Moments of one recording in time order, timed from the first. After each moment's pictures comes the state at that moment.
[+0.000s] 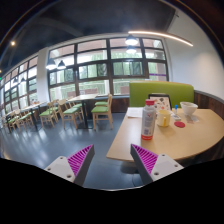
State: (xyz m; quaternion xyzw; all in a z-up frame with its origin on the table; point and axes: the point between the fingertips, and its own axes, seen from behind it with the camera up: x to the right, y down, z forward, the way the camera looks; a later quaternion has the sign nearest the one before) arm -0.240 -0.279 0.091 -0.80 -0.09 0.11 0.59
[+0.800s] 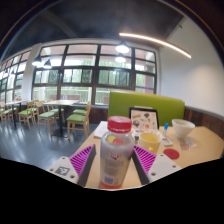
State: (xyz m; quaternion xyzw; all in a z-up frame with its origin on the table) arm -0.136 -0.022 0.085 -0.76 -0.07 0.01 0.64
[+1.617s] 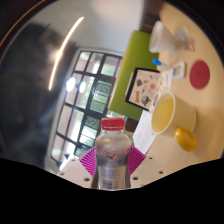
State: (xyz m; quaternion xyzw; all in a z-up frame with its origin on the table) arm -0.125 0.089 0.148 -0.61 0.32 0.51 0.52
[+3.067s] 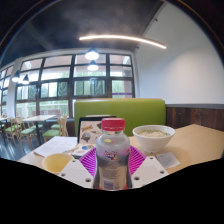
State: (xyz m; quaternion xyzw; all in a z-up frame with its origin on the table) arm 0.147 0.137 0.093 -0.73 0.03 -0.01 0.69
